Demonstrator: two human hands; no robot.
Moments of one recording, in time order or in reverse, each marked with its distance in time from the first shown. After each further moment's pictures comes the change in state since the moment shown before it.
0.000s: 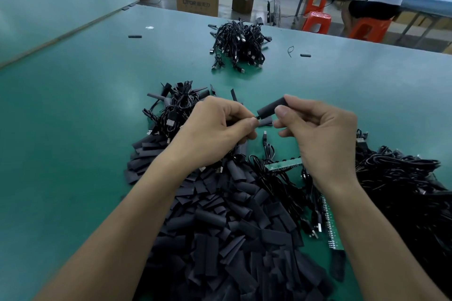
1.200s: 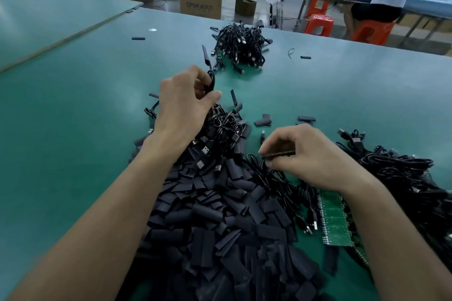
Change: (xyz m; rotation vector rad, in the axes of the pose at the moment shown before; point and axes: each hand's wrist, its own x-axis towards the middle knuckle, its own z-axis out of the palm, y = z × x) left_hand 0.025 -0.022 -0.021 0.310 0.518 -0.033; right_hand 0.000 -0.011 -0.029 -0.629 -0.695 0.114
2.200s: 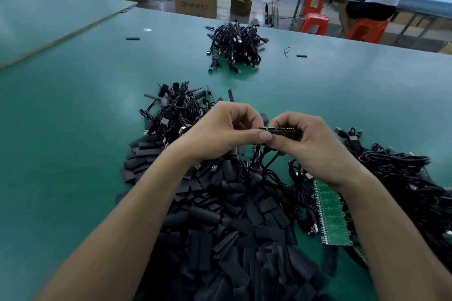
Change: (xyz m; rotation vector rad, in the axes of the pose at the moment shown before) left_hand -0.025 0.023 0.021 -0.590 -0.762 0.027; right_hand 0.009 0.016 0.003 0.380 0.153 -0.115
